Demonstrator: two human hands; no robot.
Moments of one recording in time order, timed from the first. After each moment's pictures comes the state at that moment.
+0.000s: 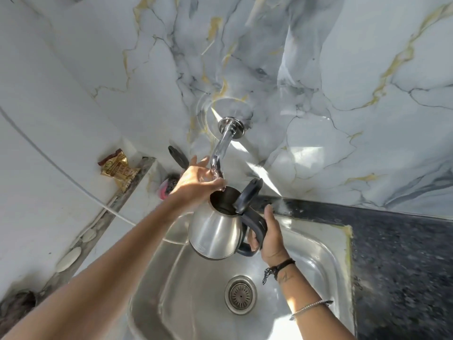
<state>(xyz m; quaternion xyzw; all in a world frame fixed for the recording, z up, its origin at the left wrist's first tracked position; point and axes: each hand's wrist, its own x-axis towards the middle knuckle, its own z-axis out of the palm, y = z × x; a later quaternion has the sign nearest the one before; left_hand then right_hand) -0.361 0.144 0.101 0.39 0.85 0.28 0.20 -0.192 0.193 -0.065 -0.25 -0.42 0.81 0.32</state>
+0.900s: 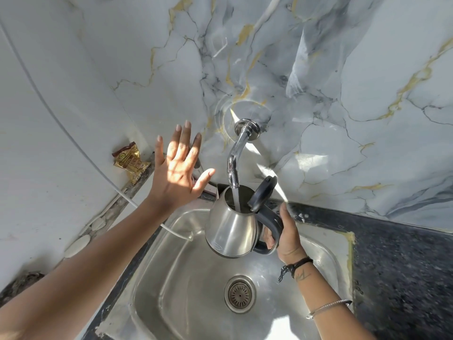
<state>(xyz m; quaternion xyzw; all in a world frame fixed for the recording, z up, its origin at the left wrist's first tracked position) -0.403 0.090 0.118 0.57 0.73 0.09 -0.37 -0.179 0.204 -0.049 -0.26 -0.42 0.80 0.34</state>
